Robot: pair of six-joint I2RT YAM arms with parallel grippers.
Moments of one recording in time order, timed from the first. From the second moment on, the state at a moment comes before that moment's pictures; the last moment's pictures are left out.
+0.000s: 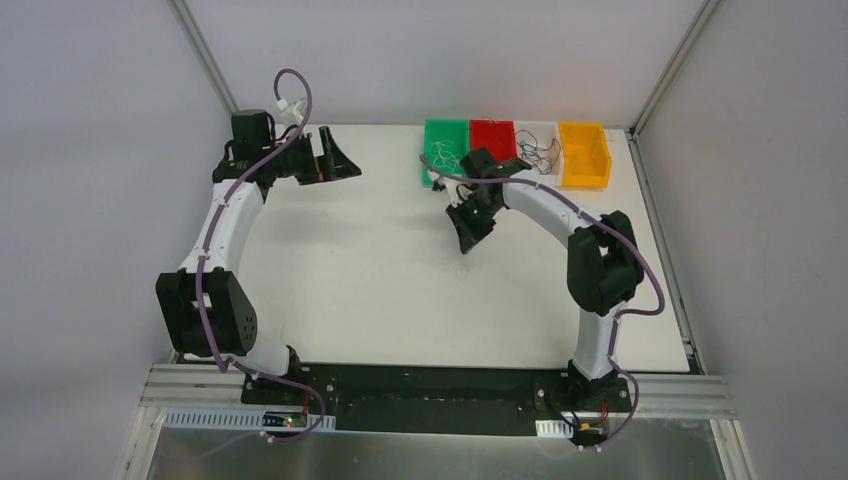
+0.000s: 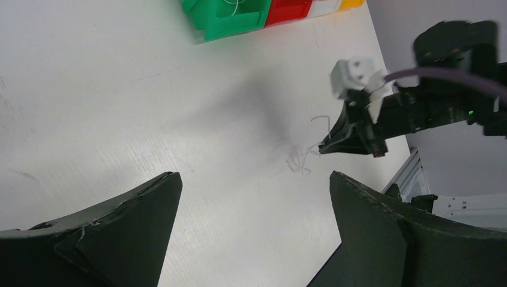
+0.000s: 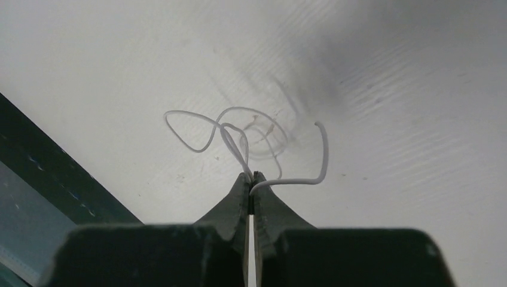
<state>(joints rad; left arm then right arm) 0.05 1.50 1.33 -0.43 0.80 -0.27 0.57 1.94 1.54 -0.98 -0.35 -0.25</state>
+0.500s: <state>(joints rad) 0.05 1.55 1.37 -0.43 0.77 -0.27 0.49 2.04 2.13 -0.70 -0.25 -0.01</state>
